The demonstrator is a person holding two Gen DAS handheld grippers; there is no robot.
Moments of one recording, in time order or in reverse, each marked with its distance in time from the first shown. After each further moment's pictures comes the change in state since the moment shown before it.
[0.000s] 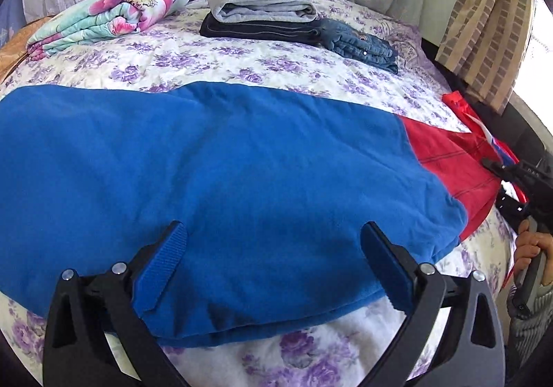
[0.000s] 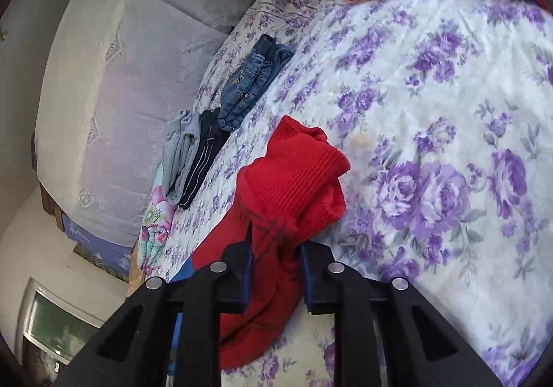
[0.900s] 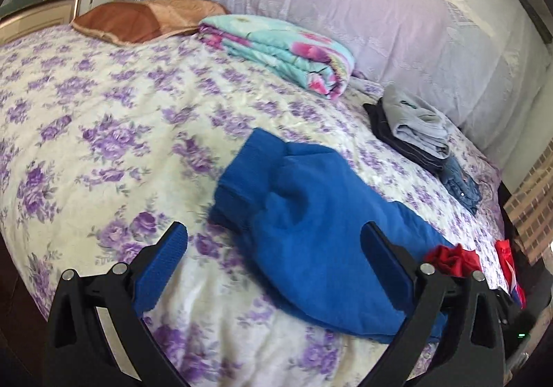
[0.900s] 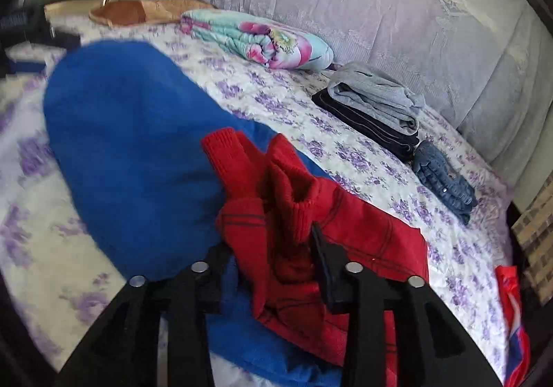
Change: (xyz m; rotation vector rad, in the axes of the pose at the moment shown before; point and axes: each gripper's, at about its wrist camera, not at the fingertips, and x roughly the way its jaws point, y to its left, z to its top) left arm -0.125 0.195 -0.020 -0.506 -0.238 0.236; right arm 0.104 0.262 -0.223 -1.393 0.140 -0.209
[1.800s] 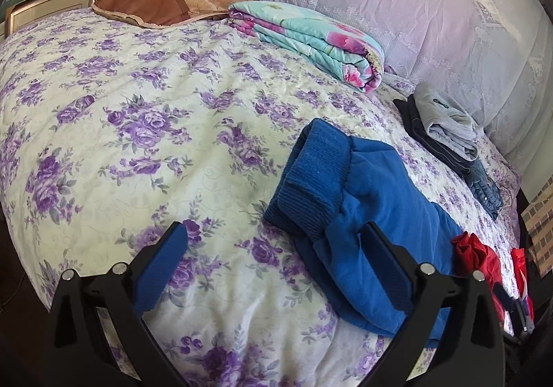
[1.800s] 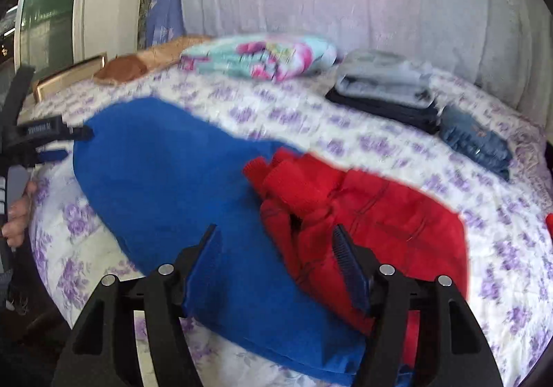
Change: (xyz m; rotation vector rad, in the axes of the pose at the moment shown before) left arm 0.018 0.032 0.002 -0.030 0.030 0.083; right arm -0.012 -0.016 -0.003 0.229 -0.070 0.145
